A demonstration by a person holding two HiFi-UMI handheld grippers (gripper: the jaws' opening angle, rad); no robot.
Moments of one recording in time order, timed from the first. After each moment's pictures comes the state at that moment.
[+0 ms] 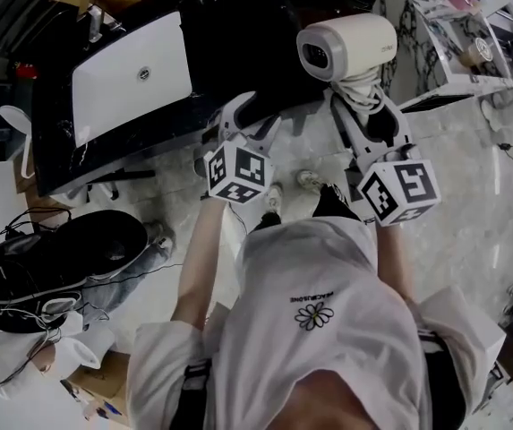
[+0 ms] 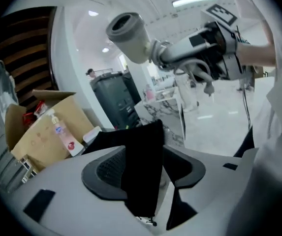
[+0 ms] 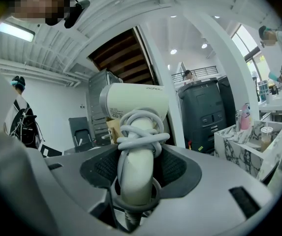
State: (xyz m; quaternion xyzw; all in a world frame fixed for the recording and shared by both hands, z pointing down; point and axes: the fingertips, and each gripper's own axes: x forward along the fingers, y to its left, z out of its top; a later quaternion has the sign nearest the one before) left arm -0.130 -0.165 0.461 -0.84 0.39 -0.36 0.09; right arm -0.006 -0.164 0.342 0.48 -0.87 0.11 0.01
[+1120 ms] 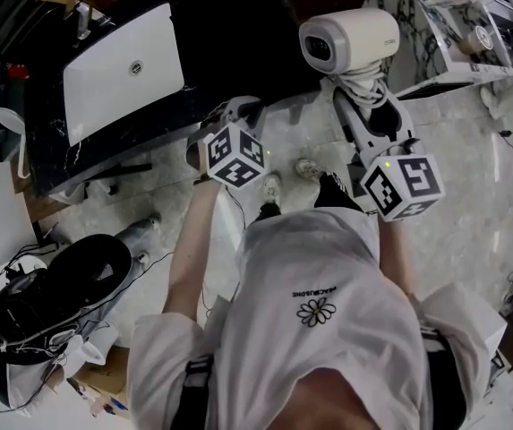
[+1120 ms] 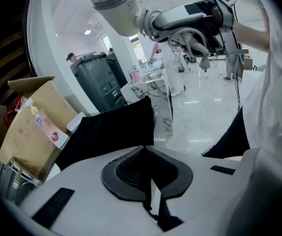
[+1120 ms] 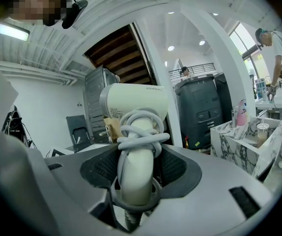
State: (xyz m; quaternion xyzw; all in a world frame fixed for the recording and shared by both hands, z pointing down) left arm -0.135 -0.163 0.517 -0.83 0.32 -0.46 0.05; right arm 0.003 -0.165 0.356 0.49 -0.86 0.13 0.03
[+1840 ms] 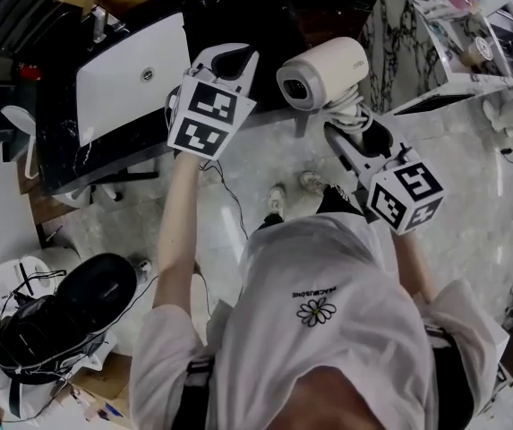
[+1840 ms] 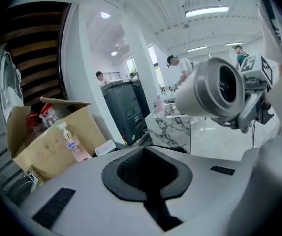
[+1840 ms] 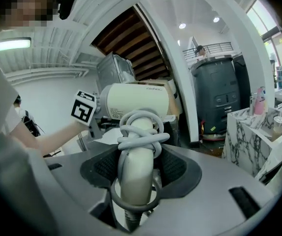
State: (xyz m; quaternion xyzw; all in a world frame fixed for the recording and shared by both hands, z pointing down) left arm -0.148 -0.232 0.355 -0.86 0.41 -0.31 0.06; right arm -0.022 -0.125 0.371 0.38 -0.90 0.19 0.11
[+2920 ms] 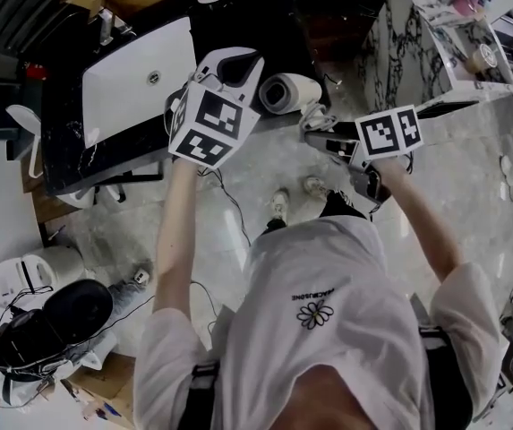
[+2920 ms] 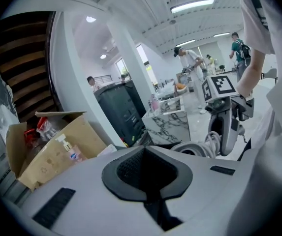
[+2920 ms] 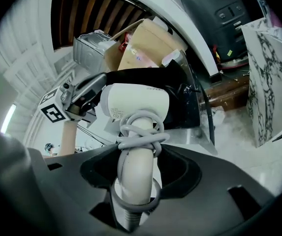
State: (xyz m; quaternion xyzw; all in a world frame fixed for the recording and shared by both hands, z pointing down) left arm -0.147 -0.227 0.347 -0.85 0.38 -0.34 0.11; right arm -0.067 -0.132 0.467 0.18 -0.83 0.49 0.20
